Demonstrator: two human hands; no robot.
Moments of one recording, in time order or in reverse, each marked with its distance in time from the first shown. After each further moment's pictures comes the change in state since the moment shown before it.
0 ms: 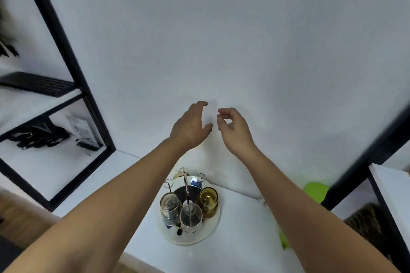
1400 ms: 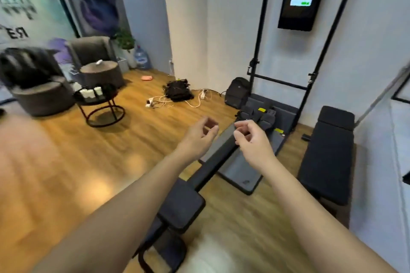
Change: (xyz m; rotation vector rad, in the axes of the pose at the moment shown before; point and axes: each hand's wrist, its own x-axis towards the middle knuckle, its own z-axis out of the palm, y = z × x) left_hand -0.859 0.295 -0.135 0.258 1.244 -1.252; right_hand -0.690 -0.206 0.091 0.415 -1.719 -0.724
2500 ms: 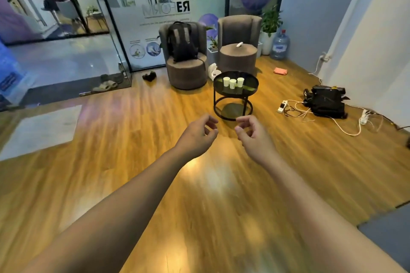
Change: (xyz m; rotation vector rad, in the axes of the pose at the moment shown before) left_hand 0.019 -0.496 -0.663 0.190 0.419 -0.471; right_hand 0.286 -0.227 0.804 0.045 -0.517 -0.163
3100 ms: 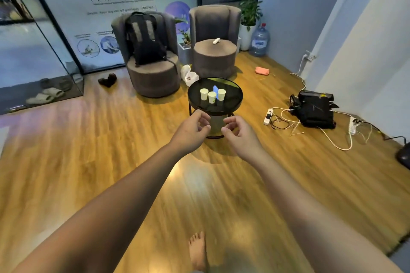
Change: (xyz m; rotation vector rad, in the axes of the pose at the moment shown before) left_hand 0.461 -0.121 0.061 -0.040 -0.107 -0.014; right_hand 0.428 0.122 0.042 -0.023 -0.017 0.127
